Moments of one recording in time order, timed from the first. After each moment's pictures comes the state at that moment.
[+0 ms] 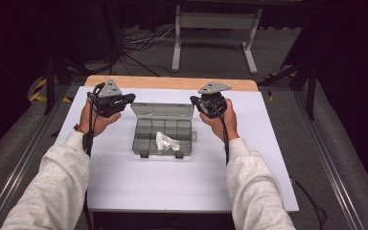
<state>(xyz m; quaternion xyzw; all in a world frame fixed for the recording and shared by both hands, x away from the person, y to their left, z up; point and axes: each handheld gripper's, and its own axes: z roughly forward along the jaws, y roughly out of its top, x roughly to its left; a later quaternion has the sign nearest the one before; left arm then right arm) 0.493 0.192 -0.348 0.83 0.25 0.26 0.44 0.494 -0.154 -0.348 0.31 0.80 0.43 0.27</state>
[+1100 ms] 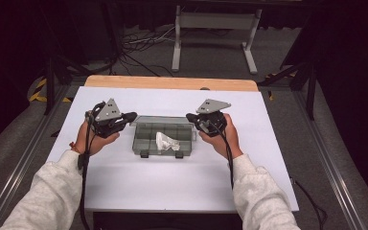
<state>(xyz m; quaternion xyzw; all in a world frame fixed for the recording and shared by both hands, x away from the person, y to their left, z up) 0.438 0.189 -0.367 0.84 0.20 0.24 0.44 0.444 -0.150 -0.362 0.26 0.83 0.43 0.24</state>
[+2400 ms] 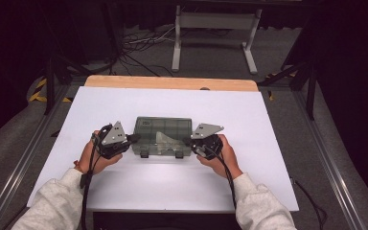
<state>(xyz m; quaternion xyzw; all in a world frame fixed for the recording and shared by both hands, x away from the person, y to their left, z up) 0.408 0.181 -0.415 0.87 0.18 0.22 0.42 0.404 -0.142 -0.407 0.23 0.86 0.40 0.20</state>
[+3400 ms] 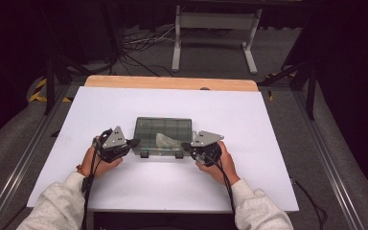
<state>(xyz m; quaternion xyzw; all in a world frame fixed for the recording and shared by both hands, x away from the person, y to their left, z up) 0.411 0.186 -0.439 0.86 0.20 0.20 0.43 0.394 -0.143 -0.429 0.23 0.85 0.43 0.21</state>
